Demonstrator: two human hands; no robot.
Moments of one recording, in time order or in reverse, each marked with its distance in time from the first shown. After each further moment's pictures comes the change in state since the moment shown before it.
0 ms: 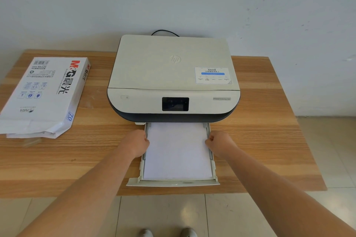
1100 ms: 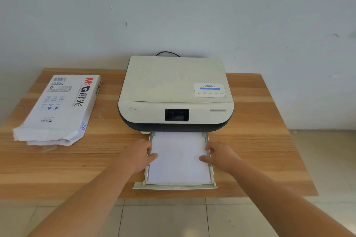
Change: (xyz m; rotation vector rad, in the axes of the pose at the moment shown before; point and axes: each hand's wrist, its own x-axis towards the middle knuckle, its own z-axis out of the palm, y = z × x) left_hand -0.048 -0.006 -0.017 0.132 0.093 0.254; right_hand -0.048 0.006 -0.013 0.012 0.019 -0.166
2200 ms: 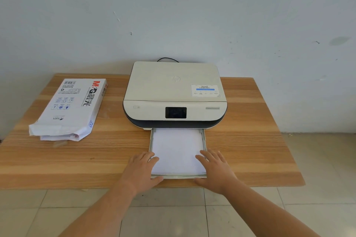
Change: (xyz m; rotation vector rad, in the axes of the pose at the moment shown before) left_hand -0.084 0.018 0.033 0.267 -0.005 0.127; right_hand -0.078 0.003 0.045 -0.476 0.066 -0.272
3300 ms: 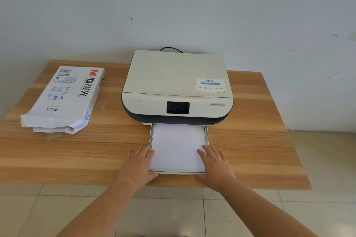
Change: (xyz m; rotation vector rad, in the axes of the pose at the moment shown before) left_hand 0.024 -0.010 0.024 0.074 0.089 -0.063; right_hand 0.029 0.004 0.018 -0.061 0.019 0.040
